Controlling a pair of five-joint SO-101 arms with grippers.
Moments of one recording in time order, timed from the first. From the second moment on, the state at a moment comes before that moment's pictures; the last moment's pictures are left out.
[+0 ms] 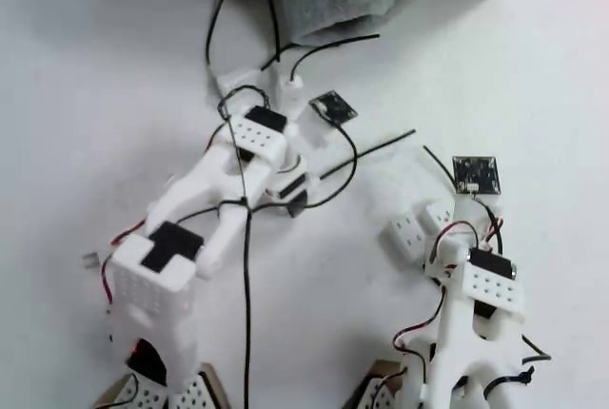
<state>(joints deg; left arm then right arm) 20.1 26.9 -0.7 70.9 -22.8 18.9 -40.9 73.4 41.2 19.8</state>
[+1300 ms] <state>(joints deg) 6.5 53.8 -65.6 94.0 -7.0 18.9 -40.9 73.4 41.2 19.8</state>
